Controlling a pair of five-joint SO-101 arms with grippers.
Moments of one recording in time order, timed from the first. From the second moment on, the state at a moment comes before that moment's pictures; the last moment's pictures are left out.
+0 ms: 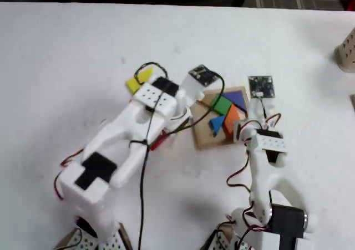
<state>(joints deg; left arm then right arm) 24.1 16.4 4.3 73.9 -9.5 6.9 -14.6 57.8 24.3 11.6</state>
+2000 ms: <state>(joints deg) 31.9 15.7 -10.7 72.9 -12.7 10.8 -11.1 54.7 23.6 7.1</state>
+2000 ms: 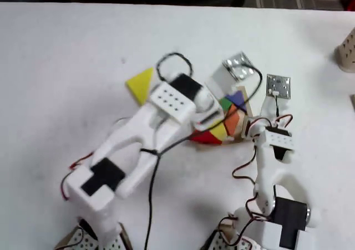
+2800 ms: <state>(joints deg) 7.4 25.4 -3.3 60.7 0.9 1.9 -11.1 50.1 40.8 3.6</state>
